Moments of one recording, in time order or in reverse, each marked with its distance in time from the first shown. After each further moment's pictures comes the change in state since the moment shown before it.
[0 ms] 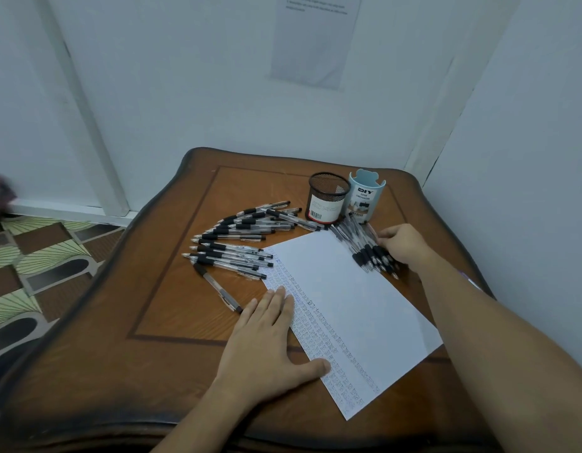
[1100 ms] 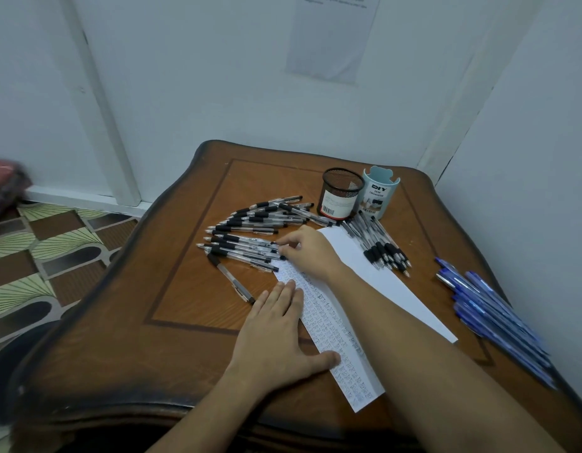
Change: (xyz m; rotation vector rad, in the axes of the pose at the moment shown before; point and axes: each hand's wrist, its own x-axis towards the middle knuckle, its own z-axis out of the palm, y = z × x) left_hand -0.001 0.001 -0.003 -0.026 0.010 -0.011; right_hand -0.059 -0.095 0.119 -0.033 -0.191 -0.521
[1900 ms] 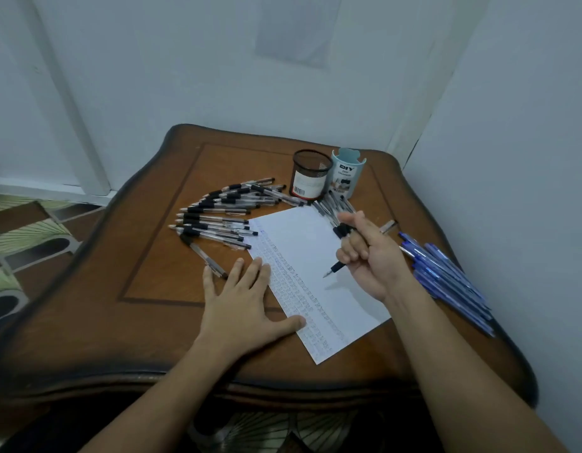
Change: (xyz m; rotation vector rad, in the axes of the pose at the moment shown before) left_hand -0.004 -0.001 -0.001 0.127 -0.068 -0.135; right_hand -0.122 0.024 -0.078 1.370 0.280 0.273
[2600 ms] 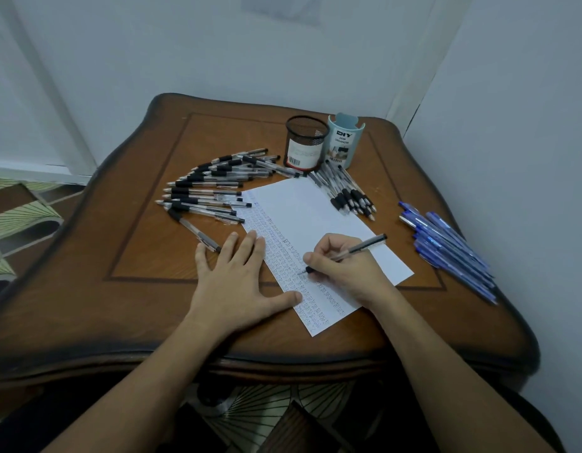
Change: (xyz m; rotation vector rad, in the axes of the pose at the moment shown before) left_hand 0.001 -0.003 0.005 -0.008 -0.004 0.039; right_hand -0.017 0.059 -0.028 -0.694 -0.205 -0.049
